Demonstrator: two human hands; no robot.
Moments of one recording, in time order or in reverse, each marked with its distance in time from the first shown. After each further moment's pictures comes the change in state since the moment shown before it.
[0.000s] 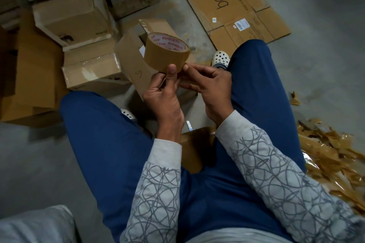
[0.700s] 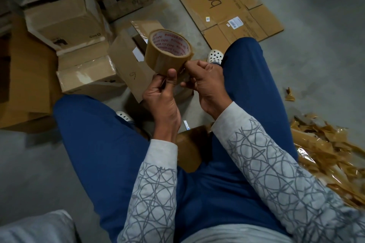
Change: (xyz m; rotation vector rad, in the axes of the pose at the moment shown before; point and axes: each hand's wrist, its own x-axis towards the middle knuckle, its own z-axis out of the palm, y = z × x) left_hand -0.010 -0.001 0.000 0.099 -0.127 0.043; right_hand 0.008 -0.016 -0.002 0.008 -0.025 0.145
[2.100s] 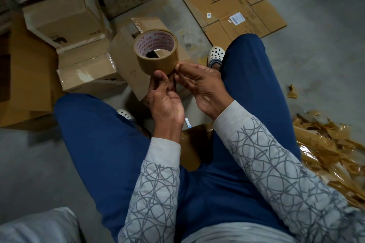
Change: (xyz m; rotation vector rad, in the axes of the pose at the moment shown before) left_hand 0.006 0.001 0.003 -0.540 0.101 -0.303; right_hand -0.001 0.004 0.010 0.315 0.037 0.206
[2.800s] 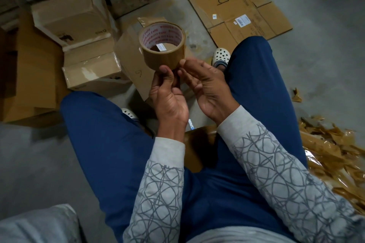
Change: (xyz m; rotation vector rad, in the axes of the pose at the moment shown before) left_hand -0.005 0.011 0.012 0.006 -0.013 0.026; right_hand -0.010 -0.002 0.012 0.125 -0.069 -0.034
